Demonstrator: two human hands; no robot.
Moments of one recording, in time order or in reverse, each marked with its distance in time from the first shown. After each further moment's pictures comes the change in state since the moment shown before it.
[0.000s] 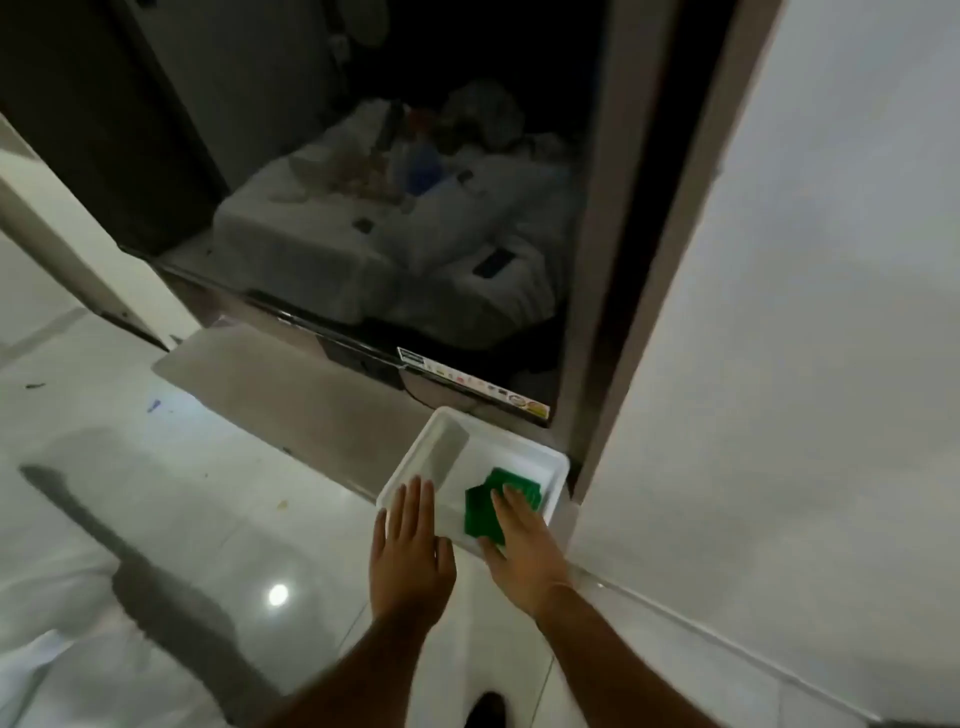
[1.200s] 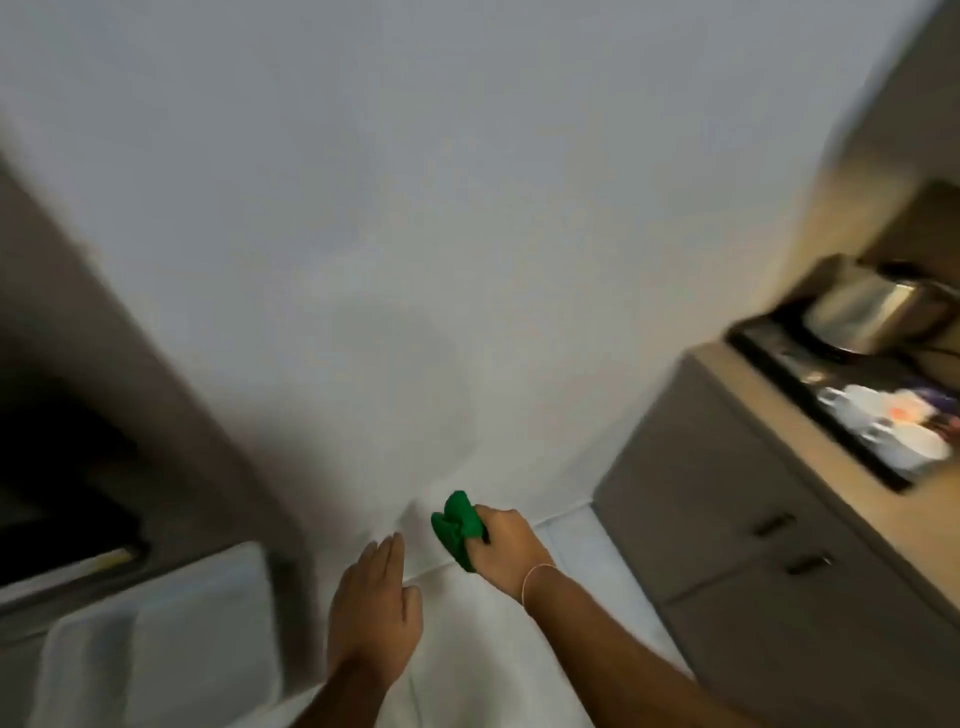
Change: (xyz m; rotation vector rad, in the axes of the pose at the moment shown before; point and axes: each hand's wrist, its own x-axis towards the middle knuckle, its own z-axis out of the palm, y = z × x) left_hand -0.027 0.235 0.075 0.079 -0.381 0.746; right_hand -0.200 0.175 -0.148 0.497 0.358 0.716
